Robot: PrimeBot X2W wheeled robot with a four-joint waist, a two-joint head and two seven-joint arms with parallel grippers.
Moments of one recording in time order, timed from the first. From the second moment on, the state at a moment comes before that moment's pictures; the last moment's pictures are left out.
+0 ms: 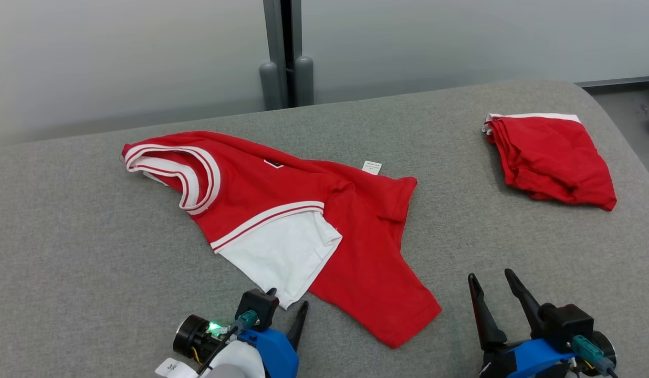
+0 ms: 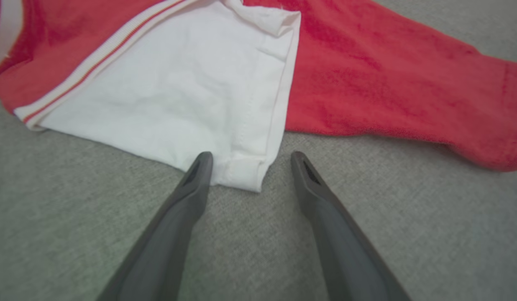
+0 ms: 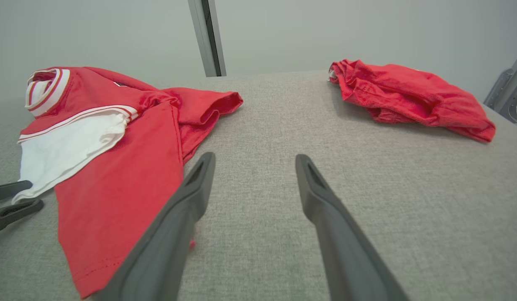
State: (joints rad) left arm -0.32 0.07 -0.59 0.78 -0.26 -0.09 -0.09; right arm -0.07 -0.05 0.05 0.38 0.12 0.13 -0.26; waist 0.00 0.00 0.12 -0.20
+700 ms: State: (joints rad) left arm -0.37 0.13 -0.50 0.77 -0.30 0.01 -0.25; right arm -0.05 -0.05 0.01 0.39 0.10 0.13 -0.26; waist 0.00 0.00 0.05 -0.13
